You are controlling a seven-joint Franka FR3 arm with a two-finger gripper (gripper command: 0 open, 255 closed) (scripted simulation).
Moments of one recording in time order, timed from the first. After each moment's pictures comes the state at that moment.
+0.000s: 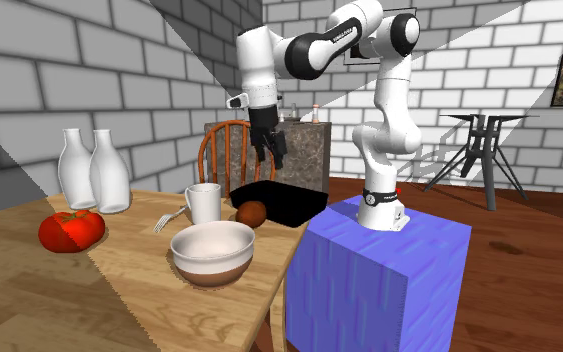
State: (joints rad) arm -0.06 -0.10 -0.06 -2.13 -0.08 1.85 0.03
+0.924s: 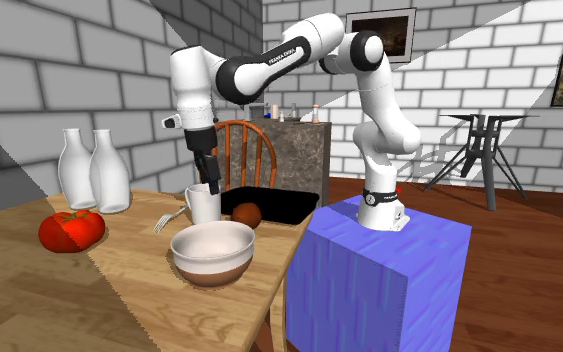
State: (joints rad) arm -0.11 0.39 -0.09 -1.63 -0.03 1.90 0.00
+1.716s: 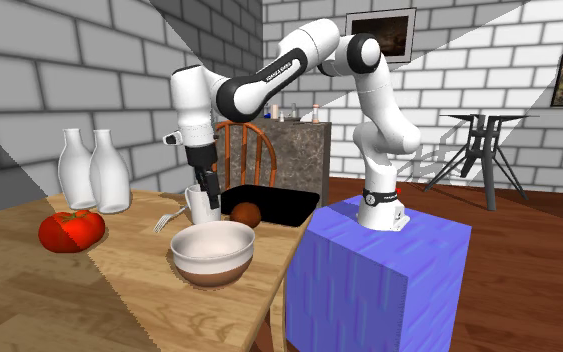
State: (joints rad) arm -0.12 0.43 -0.09 -1.68 -0.03 1.99 0.00
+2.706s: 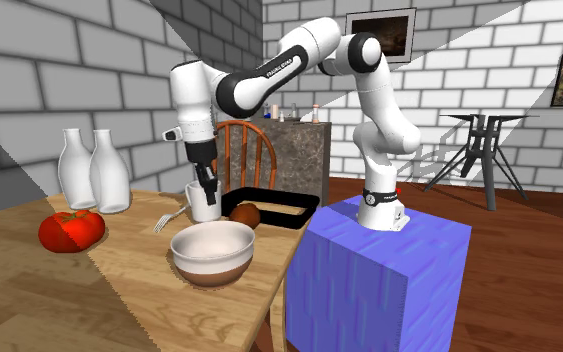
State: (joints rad) arm -0.12 0.42 -0.09 -1.67 -0.03 1.97 0.00
